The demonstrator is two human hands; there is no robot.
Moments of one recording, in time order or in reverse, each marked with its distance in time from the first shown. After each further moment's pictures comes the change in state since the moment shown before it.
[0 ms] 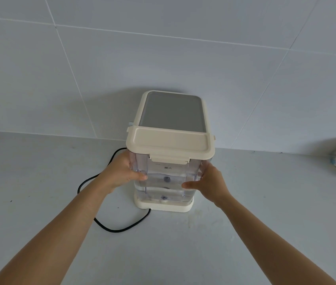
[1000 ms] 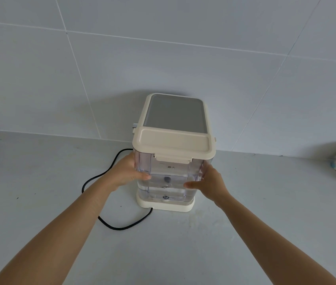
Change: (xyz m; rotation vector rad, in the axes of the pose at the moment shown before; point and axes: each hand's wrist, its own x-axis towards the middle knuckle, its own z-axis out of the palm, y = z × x) left_hand -0.001 -0.007 0.002 -0.024 -0.022 -0.068; right_hand -0.001 0.005 0.002 -0.013 -0.021 0.032
